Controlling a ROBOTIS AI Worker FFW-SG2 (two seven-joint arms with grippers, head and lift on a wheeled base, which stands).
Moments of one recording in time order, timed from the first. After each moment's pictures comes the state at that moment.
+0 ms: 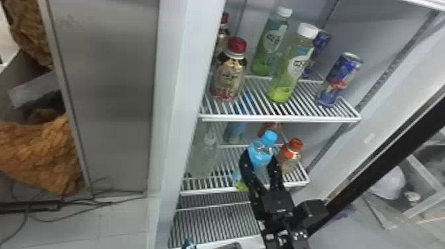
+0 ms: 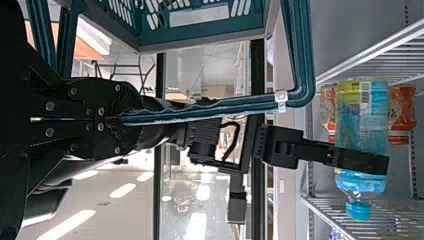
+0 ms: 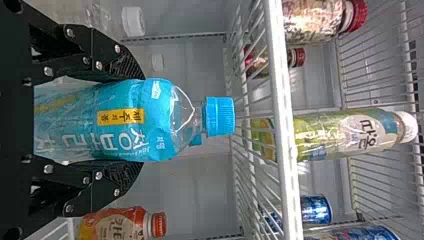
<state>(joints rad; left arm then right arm) 0.38 0.19 -0.26 -1.85 1.29 1.16 -0.31 0.36 -0.17 0.00 -1.57 -0.27 -0.53 0.08</state>
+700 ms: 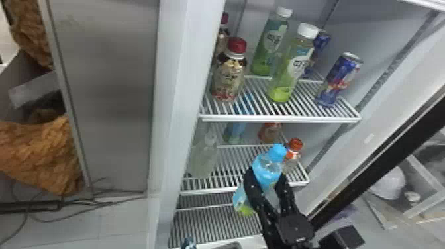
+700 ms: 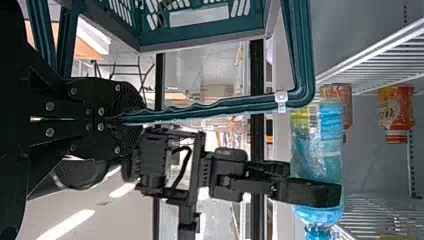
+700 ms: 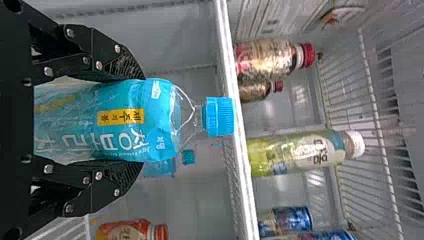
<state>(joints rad) 0.38 0.19 -0.26 -1.85 1.28 1.16 -0.32 0.68 -0.15 -0.05 -1.96 -0.30 -0.37 0.15</state>
